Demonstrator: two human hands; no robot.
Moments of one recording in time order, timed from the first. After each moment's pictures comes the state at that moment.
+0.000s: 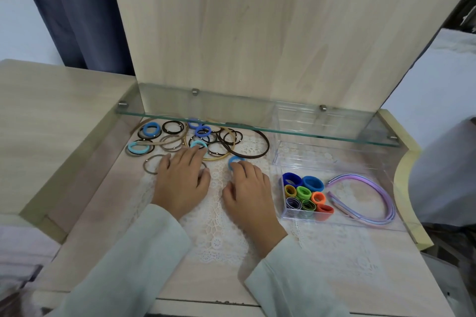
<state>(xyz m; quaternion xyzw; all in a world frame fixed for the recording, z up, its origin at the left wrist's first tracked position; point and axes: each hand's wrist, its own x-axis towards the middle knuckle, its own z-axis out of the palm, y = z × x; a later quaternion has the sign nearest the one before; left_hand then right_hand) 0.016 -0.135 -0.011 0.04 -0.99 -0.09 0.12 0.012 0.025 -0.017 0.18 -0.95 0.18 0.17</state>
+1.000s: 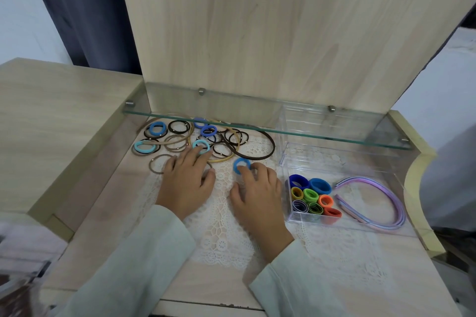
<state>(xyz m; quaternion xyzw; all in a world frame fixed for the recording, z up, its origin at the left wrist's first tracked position) 0.014 -0.140 -0.017 0.04 -0.98 -0.14 0.12 0.015 0.030 -0.015 0.13 -0.96 0.17 0.15</state>
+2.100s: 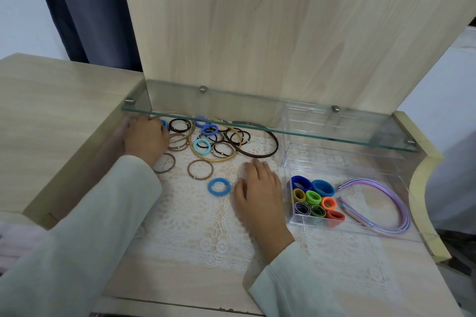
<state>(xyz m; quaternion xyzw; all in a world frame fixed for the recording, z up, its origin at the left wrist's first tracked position) -0.066 -0.242 -0.001 0.17 -0.96 -0.10 0.19 0.009 0.031 -0.007 0.13 -0.97 0.19 0.06</state>
